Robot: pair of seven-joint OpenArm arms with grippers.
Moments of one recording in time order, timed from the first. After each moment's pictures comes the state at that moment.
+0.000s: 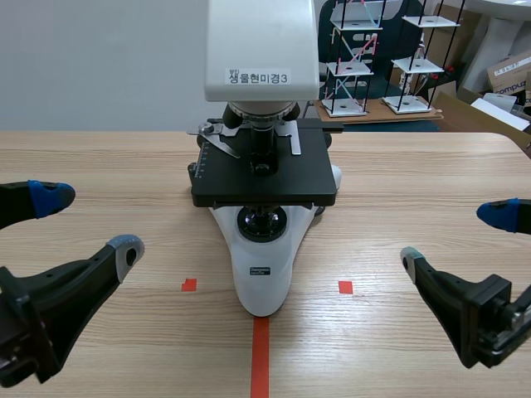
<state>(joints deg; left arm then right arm) 47.9 -32.6 -8.2 120.4 -21.8 -26.5 -10.3 -45.2 30.9 12.3 114.3 16.9 24.6 5.0</state>
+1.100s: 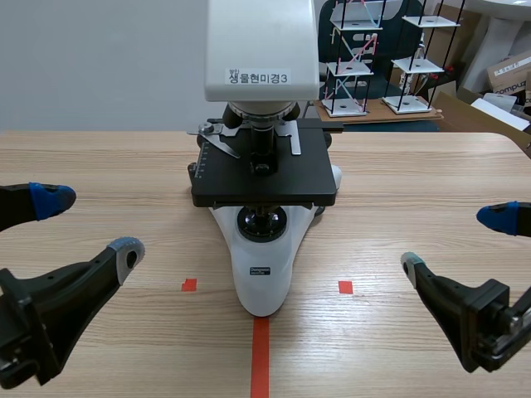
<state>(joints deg) 47.9 -32.6 -8.2 120.4 -21.8 -26.5 -9.7 -45.2 30.9 12.3 114.3 15.8 24.7 4.1</state>
